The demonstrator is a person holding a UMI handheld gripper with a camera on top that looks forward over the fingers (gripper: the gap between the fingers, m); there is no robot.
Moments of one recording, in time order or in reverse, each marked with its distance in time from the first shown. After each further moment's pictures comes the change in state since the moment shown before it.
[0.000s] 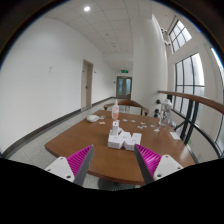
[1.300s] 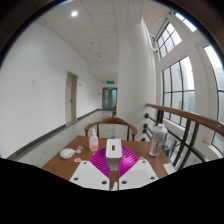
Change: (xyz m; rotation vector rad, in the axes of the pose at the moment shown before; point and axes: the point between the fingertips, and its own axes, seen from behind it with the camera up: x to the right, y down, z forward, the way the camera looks) arm 0.101 -0.160 0.157 0.120 0.143 0.052
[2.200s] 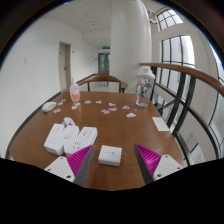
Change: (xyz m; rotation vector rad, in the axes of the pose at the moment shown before) arm 0.097 0.204 -0.026 -0.390 0.023 0.021
